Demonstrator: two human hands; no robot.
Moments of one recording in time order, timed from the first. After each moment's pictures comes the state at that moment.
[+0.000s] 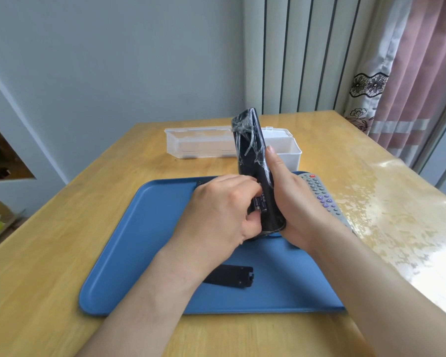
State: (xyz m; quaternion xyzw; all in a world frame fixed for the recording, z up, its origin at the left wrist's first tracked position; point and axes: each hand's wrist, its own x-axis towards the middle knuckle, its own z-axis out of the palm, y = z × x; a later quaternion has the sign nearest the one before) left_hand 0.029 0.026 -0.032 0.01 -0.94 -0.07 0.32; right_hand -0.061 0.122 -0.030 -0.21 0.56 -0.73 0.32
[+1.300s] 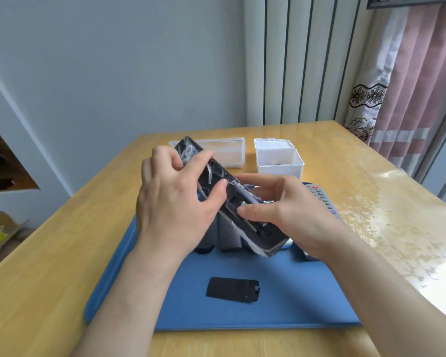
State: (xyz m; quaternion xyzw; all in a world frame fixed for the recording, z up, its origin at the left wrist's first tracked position) left_hand 0.050 -0.008 -0.010 0.23 -0.89 -0.03 0.40; right_hand -0.063 0.130 -0.021 -0.39 0.61 -0.63 0.28
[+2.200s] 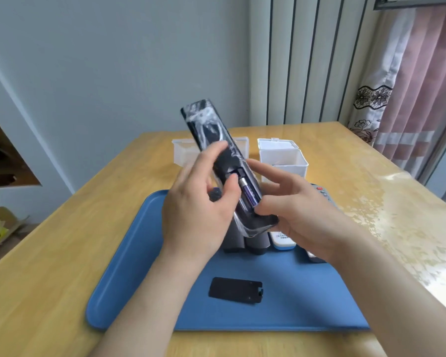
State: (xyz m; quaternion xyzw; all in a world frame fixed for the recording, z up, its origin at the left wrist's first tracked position) left_hand 0.037 0.011 -0.021 0.17 -0.83 -0.24 0.48; right_hand -0.066 0.131 -0.020 -0.38 0.52 -0.67 0.37
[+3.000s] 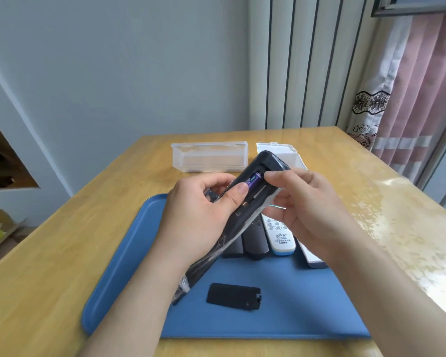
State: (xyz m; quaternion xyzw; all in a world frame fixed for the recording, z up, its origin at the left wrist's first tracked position) left_hand 0.044 0.010 -0.007 0.17 -0.81 -0.44 0.34; right_hand -0.066 0.129 -0.012 -0.26 0.53 -0.76 0.27
